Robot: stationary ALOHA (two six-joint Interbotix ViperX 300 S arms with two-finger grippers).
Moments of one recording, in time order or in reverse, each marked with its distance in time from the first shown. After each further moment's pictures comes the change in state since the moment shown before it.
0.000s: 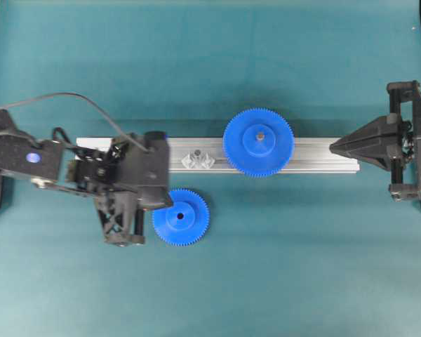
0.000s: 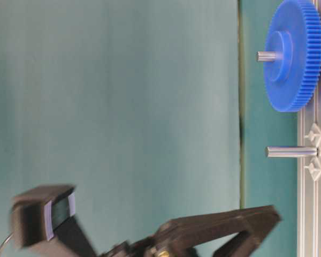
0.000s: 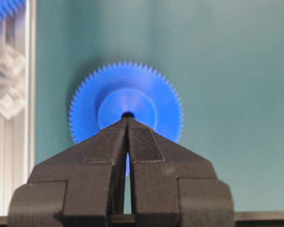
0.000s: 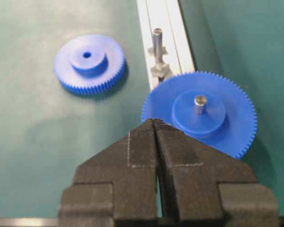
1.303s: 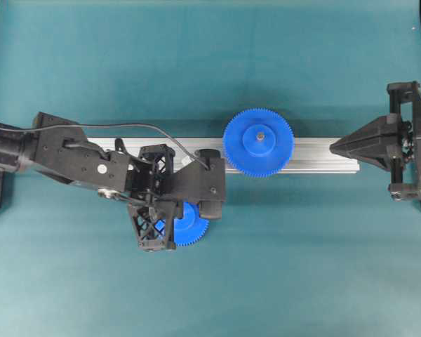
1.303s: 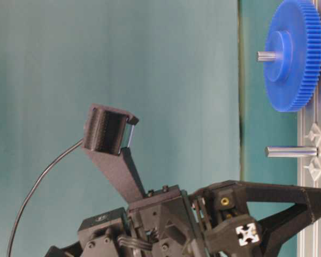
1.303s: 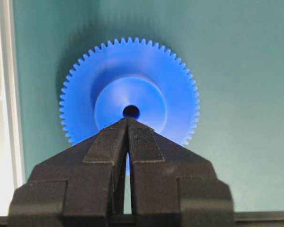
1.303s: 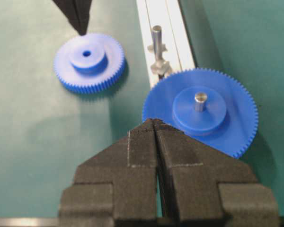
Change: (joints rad) left arm -0.002 0.230 -0.232 -0.002 0.279 -0.005; right arm 0.000 0.002 0.006 0.000 0.000 0.009
